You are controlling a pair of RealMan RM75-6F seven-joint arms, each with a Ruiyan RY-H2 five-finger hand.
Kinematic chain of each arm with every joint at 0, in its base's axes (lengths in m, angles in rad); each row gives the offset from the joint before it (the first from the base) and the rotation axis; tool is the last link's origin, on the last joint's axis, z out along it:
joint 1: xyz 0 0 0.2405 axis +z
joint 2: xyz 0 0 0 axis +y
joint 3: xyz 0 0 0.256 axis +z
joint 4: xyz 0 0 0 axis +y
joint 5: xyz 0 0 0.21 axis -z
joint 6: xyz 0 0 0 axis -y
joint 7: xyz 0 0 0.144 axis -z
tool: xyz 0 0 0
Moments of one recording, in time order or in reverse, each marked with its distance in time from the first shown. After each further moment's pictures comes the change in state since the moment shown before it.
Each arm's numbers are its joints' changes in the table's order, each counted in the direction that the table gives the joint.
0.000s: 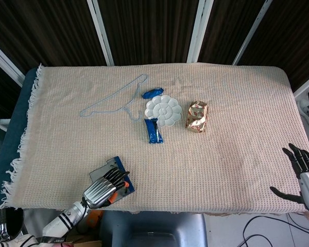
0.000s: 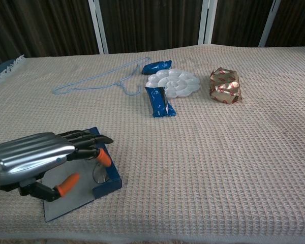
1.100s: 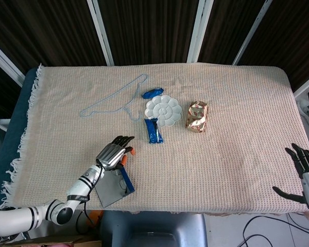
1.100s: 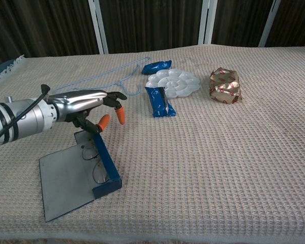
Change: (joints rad) left arm -0.252 -0.122 -0.242 0.203 0.453 0.200 0.022; right arm -0.006 0.008 0.004 0.005 -0.010 0.001 0.001
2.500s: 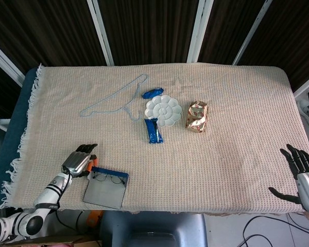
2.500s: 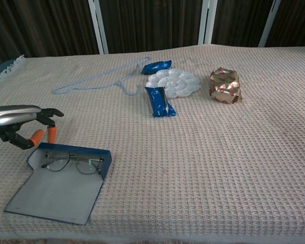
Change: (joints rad) left arm 0.101 0.244 0.144 -0.139 0.146 -0.035 -0.016; right arm 0.003 -0.023 -0.005 -0.012 0.020 0.005 0.066
